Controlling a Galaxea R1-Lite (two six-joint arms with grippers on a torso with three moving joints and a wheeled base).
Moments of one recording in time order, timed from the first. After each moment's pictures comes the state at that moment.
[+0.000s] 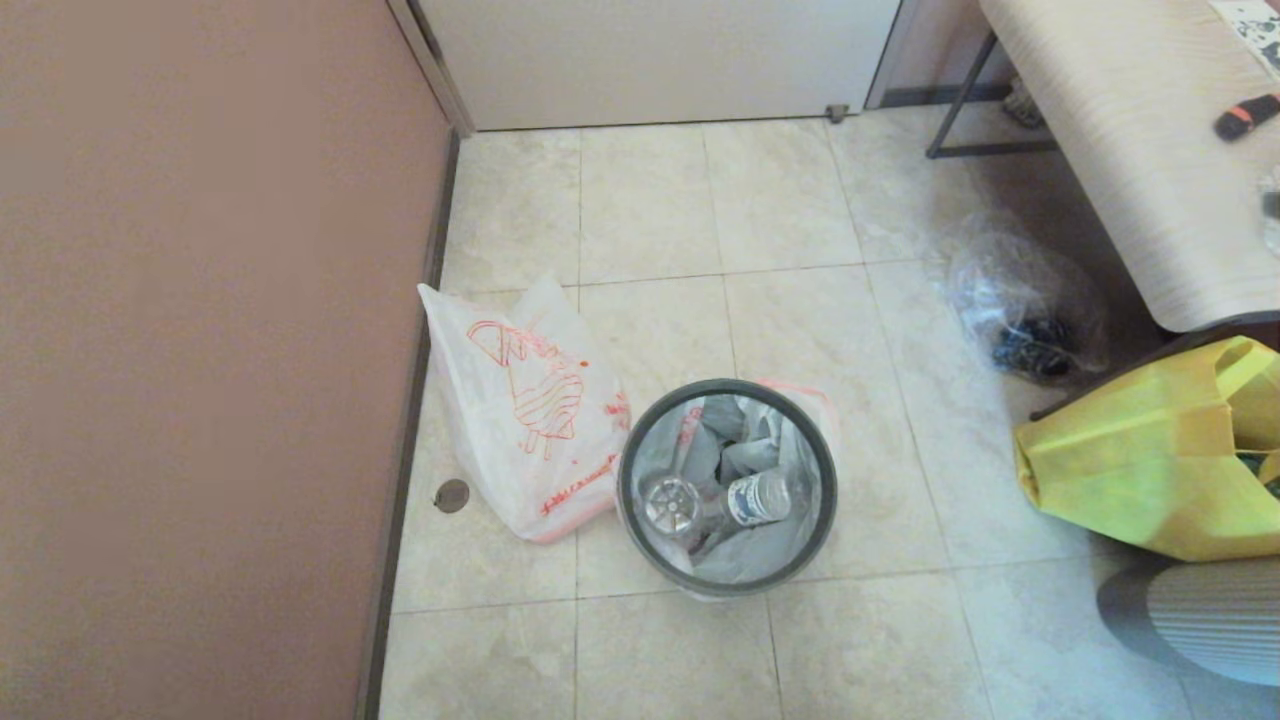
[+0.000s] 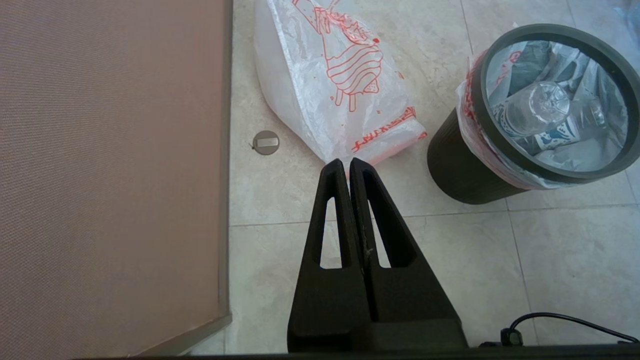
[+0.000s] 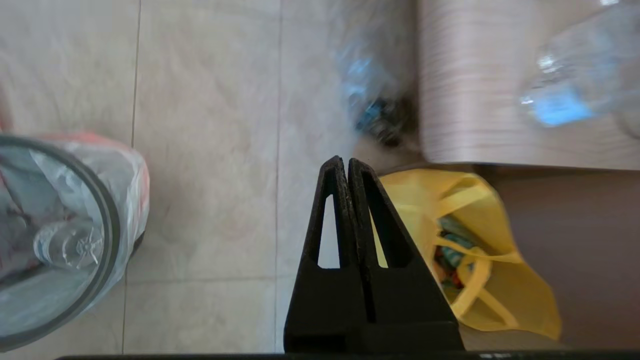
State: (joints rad) left arm 0.00 0.00 -0.01 -0.02 0.00 -0.05; right arm 0.22 1.27 -1.27 0.13 -0.37 -0.22
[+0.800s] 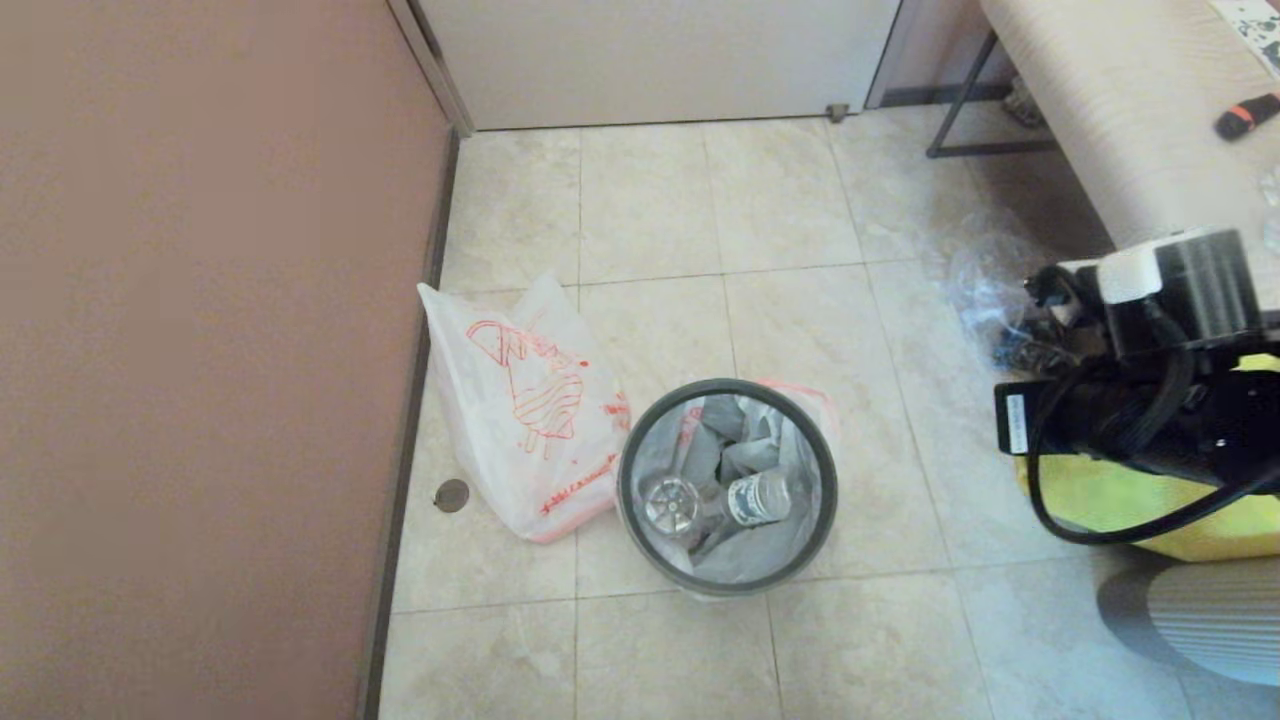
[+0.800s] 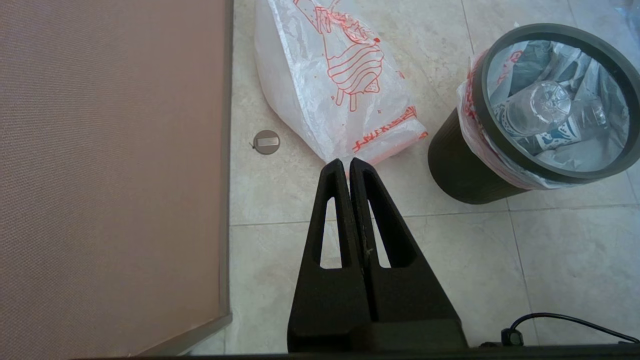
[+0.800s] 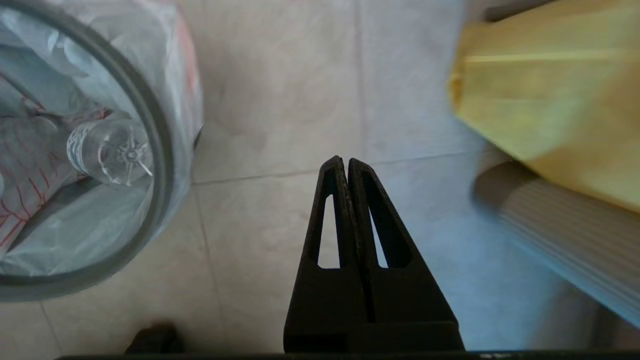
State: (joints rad) left arm 0.00 0.00 -0.01 -0.02 0.00 -0.05; right arm 0.37 1.59 -1.05 0.02 -0.46 0.16
